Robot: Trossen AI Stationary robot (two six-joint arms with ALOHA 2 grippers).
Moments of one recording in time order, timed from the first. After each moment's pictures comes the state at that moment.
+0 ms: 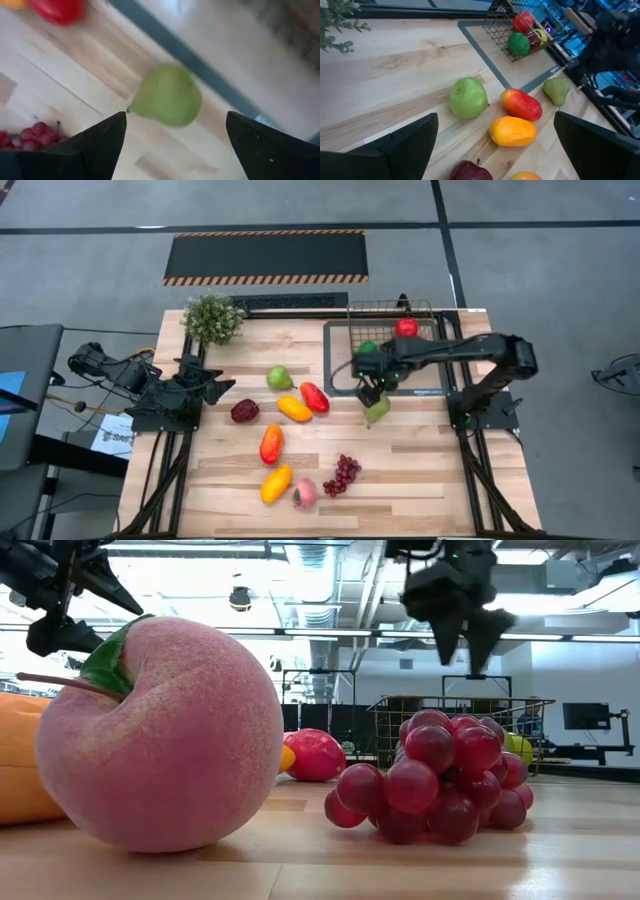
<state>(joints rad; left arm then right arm) -0.44 0.33 0.52 -0.91 -0.79 -1.20 -0.07 1.60 1.36 -1.22 0.03 0.84</state>
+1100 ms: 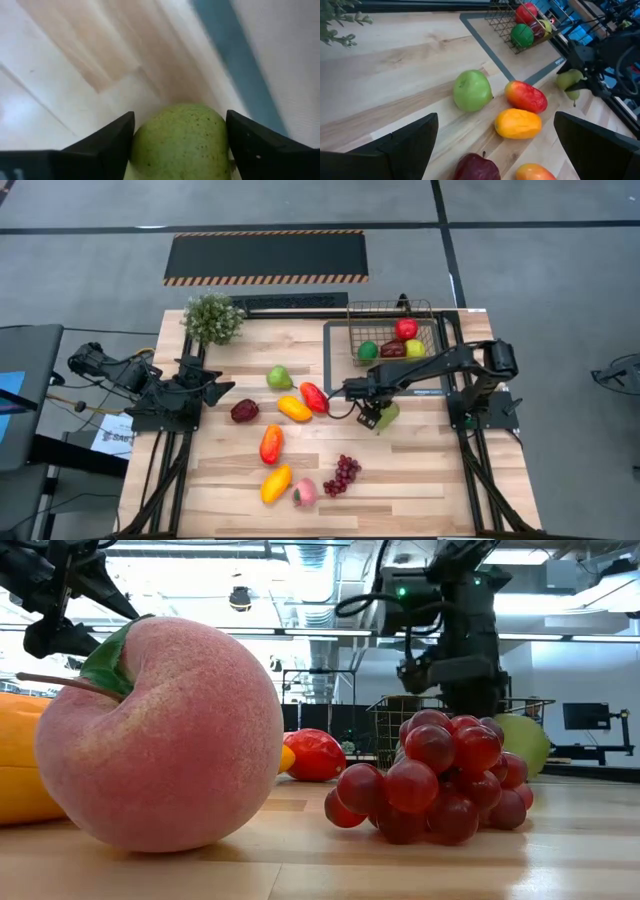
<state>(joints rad) -0.44 0.33 0.52 -0.94 -0.77 -1.20 -0.01 1.75 1.12 -0.92 0.00 0.59</state>
